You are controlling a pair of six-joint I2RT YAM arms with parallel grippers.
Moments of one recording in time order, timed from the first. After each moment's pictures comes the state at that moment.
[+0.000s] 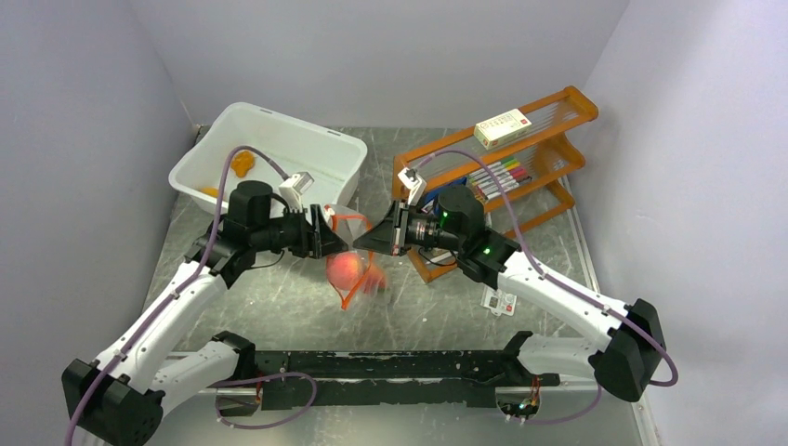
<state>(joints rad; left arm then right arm) -0.43 0.96 0.85 -0.44 0.56 -0.47 0.81 1.17 0.91 0.11 -0.50 0.88</state>
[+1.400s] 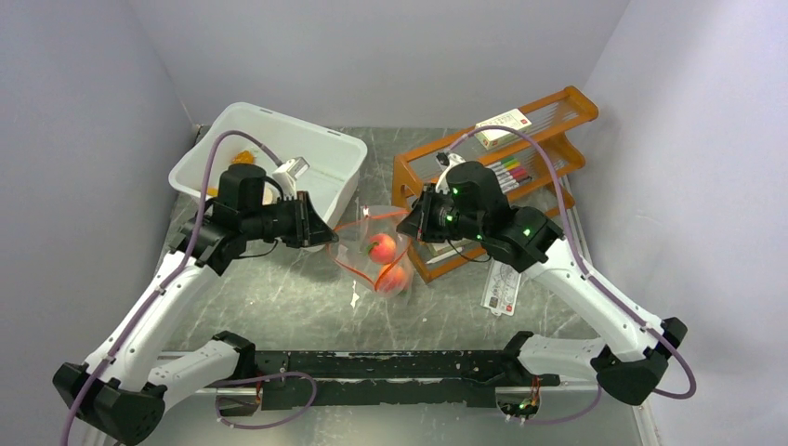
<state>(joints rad) -0.43 0.99 1.08 -0.66 0.57 -0.51 0.81 1.15 1.32 -0.71 -0.05 0.75</state>
